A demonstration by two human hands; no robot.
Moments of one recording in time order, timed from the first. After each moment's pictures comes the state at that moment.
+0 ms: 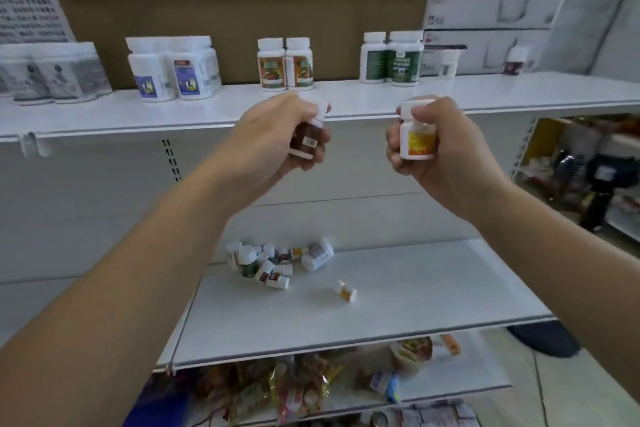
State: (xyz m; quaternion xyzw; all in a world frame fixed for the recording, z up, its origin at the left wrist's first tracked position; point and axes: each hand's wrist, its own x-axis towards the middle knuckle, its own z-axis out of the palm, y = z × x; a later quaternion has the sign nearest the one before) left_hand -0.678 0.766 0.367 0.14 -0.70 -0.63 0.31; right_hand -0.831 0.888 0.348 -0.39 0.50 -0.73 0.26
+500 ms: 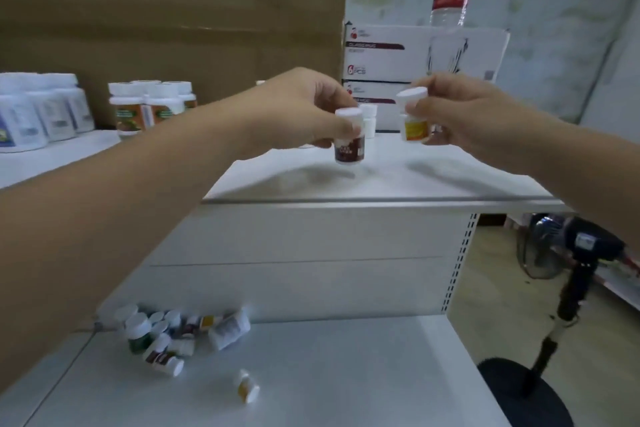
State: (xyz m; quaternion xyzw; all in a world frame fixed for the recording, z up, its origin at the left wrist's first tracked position) left_hand -0.934 0.790 0.441 0.17 -0.89 -0.36 0.23; right_hand -1.113 0.925 0.432 -0.51 0.68 -0.51 0.13
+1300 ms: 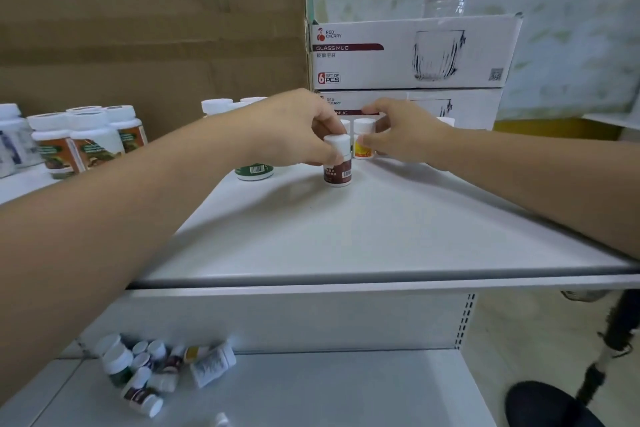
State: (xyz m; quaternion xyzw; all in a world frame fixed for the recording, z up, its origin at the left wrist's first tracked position) left_hand -1.046 0.758 0.448 0.23 -0.94 -0.19 0.17; right_hand -1.230 0.820 0.417 -0.53 0.77 -0.36 0.02
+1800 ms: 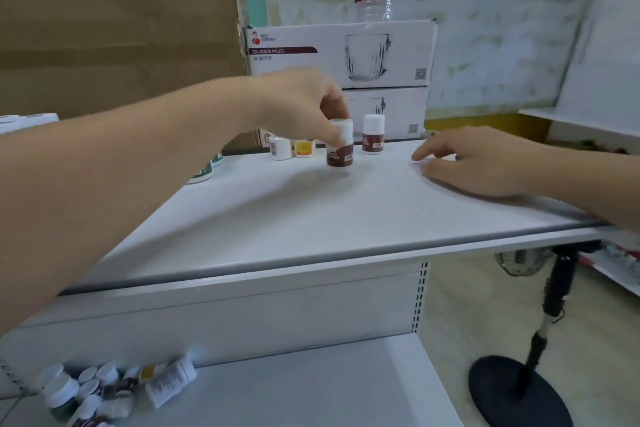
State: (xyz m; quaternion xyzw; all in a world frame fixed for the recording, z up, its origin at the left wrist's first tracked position) left_hand -1.103 0.802 0.473 0.16 -0.98 -0.09 0.12; right_hand -1.259 0.979 0.415 -0.51 0.85 -0.13 -0.03
